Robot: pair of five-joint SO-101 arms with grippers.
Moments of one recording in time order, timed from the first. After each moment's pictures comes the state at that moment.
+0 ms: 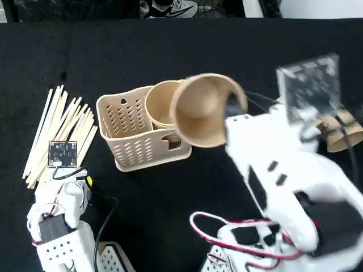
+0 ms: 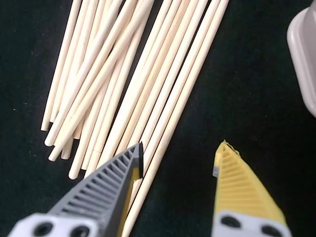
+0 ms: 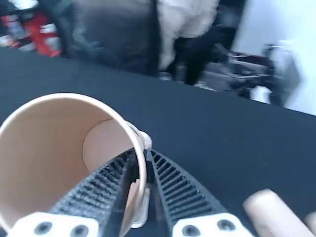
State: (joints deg) left arm -28.1 -103.8 95.9 67.1 -22.6; right arm -16.7 -41.9 -13.6 91.3 2.3
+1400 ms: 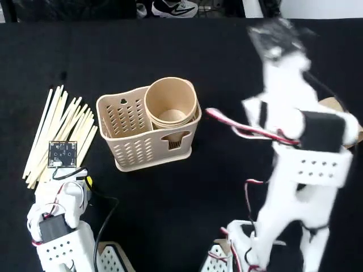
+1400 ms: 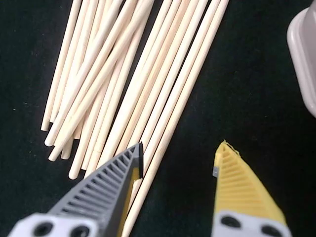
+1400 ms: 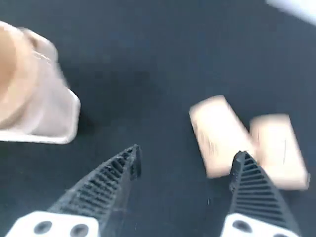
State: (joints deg) left arm -28.1 -103.8 95.9 67.1 -22.6; right arm 8.4 -29.2 -4.3 97.0 20.7
